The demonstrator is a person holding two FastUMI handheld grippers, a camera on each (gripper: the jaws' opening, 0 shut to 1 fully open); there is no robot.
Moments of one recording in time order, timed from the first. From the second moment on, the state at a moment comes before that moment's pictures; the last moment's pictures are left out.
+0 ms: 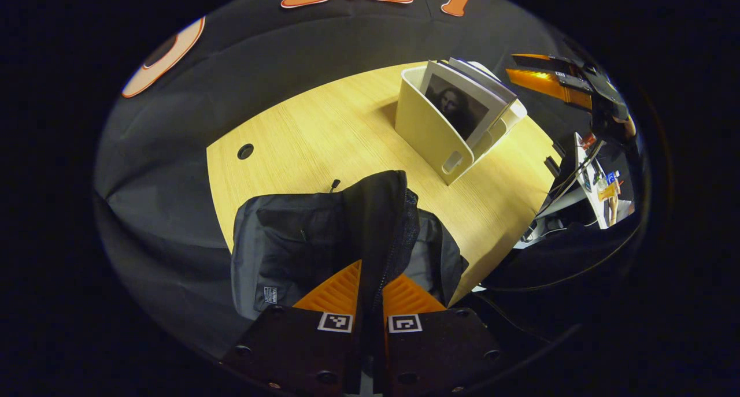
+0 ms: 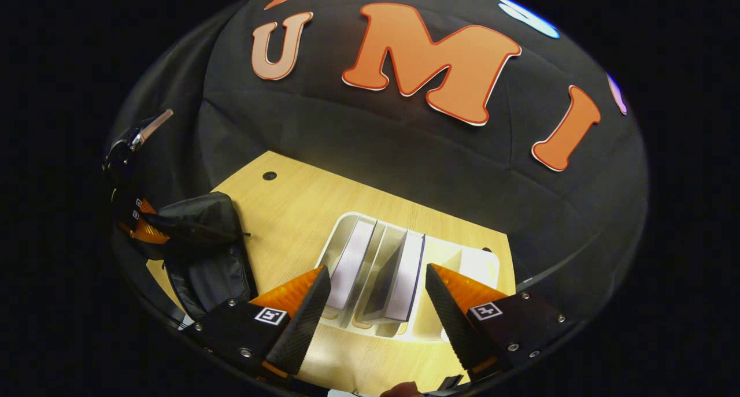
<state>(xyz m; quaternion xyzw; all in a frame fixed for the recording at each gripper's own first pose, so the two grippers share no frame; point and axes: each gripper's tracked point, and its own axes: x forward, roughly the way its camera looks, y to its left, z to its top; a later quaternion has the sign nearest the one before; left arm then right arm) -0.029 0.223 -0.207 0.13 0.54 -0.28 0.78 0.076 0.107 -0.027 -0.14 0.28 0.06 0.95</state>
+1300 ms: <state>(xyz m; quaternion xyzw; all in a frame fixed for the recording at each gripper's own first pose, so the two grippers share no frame) -0.006 0.218 -0.223 0.15 0.55 -0.37 0.73 0.123 0.148 -0.115 -0.09 0.54 0.07 0.84</state>
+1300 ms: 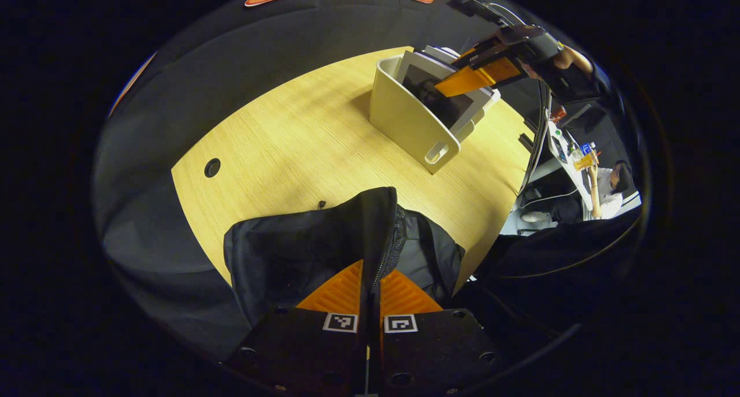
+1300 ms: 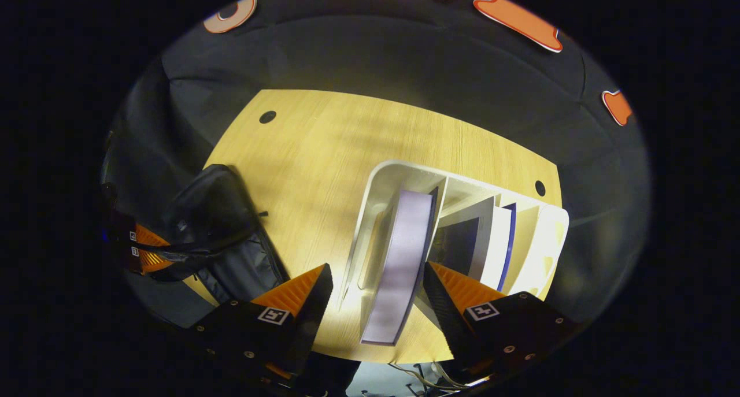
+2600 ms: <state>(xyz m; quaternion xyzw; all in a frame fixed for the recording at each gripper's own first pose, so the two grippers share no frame) -0.015 0.209 -0.241 0.17 0.54 -0.39 0.72 -0.005 0.134 -0.093 0.01 0.54 0.03 0.84</state>
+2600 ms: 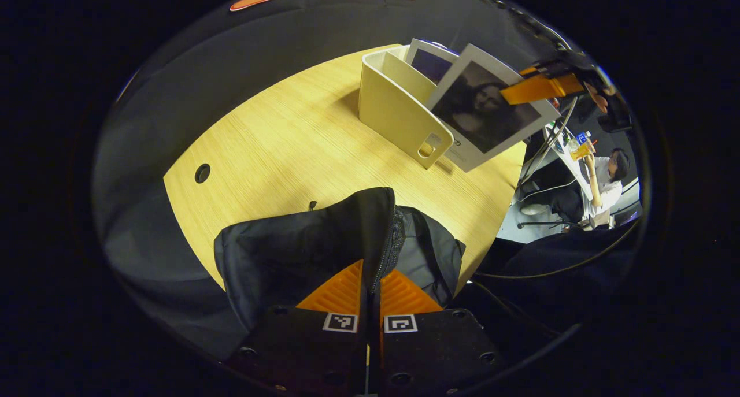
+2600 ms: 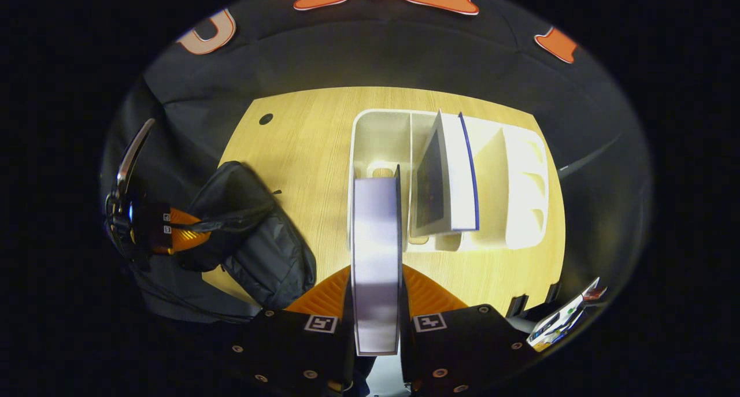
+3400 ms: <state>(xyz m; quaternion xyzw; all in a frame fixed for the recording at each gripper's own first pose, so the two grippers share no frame) -0.021 0.201 -0.243 0.16 0.56 -0.38 0.72 -0.118 0.110 -0.114 0.21 0.50 0.05 0.84</state>
